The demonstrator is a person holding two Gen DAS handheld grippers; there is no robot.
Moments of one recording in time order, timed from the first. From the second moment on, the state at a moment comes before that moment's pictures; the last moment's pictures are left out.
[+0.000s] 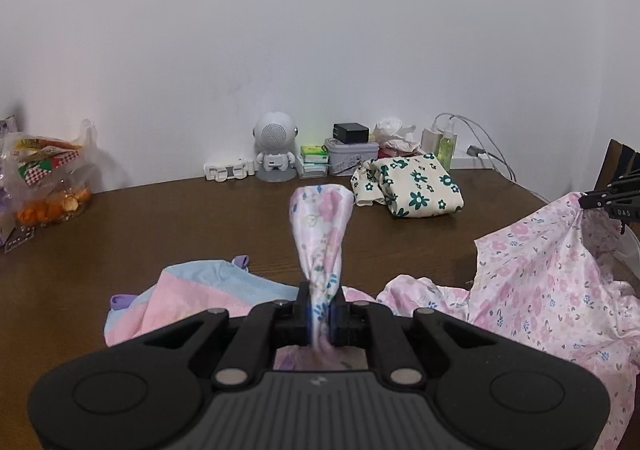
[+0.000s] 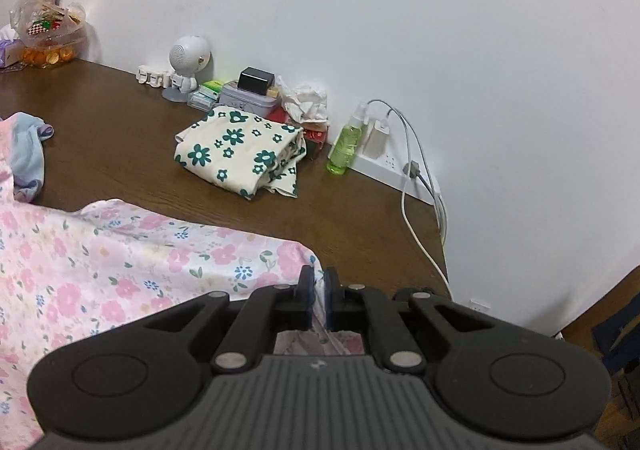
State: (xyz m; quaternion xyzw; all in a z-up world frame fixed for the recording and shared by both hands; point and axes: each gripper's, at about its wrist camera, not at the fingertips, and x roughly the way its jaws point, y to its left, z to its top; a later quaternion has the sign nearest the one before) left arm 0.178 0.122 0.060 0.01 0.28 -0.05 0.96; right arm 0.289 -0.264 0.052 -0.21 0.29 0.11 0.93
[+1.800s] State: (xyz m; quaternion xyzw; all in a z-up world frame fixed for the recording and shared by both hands) left arm 0.042 0.112 0.020 0.04 0.23 -0.07 0.97; right arm 0.137 -0.250 -0.015 -0.15 0.36 0.20 0.90
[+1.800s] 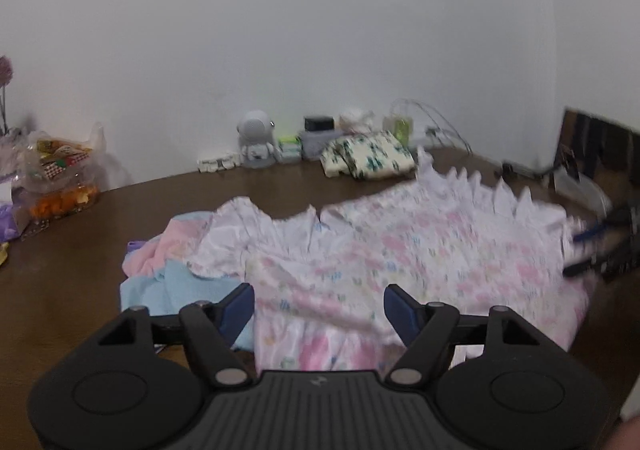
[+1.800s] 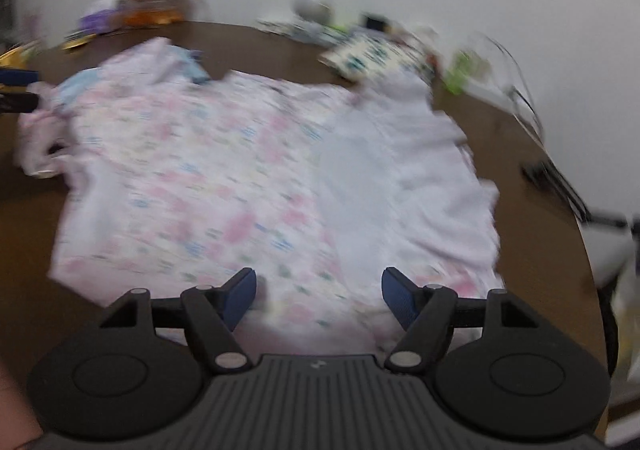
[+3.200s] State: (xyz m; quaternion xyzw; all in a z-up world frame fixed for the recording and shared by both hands) left arm 0.041 0.147 0.033 0.08 0.30 -0.02 0.95; right arm 0.148 -0.307 -0.001 -0.03 0.38 0.11 0.92
